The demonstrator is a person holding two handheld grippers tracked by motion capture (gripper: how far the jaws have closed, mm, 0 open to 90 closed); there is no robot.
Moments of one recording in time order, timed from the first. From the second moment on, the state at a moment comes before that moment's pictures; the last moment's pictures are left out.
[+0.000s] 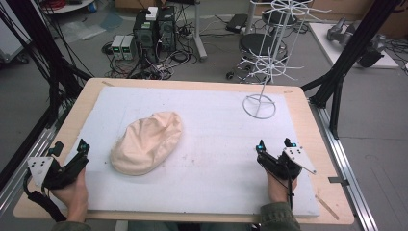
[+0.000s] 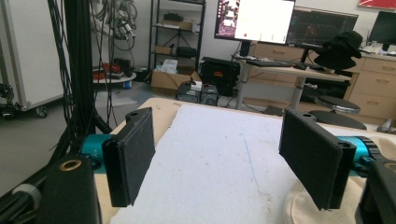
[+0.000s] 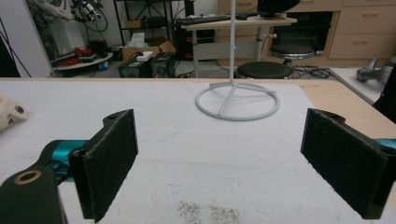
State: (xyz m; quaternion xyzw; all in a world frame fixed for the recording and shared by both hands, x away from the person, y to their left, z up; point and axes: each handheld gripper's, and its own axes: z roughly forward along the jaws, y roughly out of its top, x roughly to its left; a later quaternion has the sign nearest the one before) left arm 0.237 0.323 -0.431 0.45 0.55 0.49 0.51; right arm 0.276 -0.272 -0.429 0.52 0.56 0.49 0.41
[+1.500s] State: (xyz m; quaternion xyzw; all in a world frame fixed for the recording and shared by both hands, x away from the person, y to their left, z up) left arm 0.259 0.299 -0.395 0.54 0.51 0.40 0.53; right arm 0.274 -0.271 -0.429 0.54 0.56 0.50 0.39
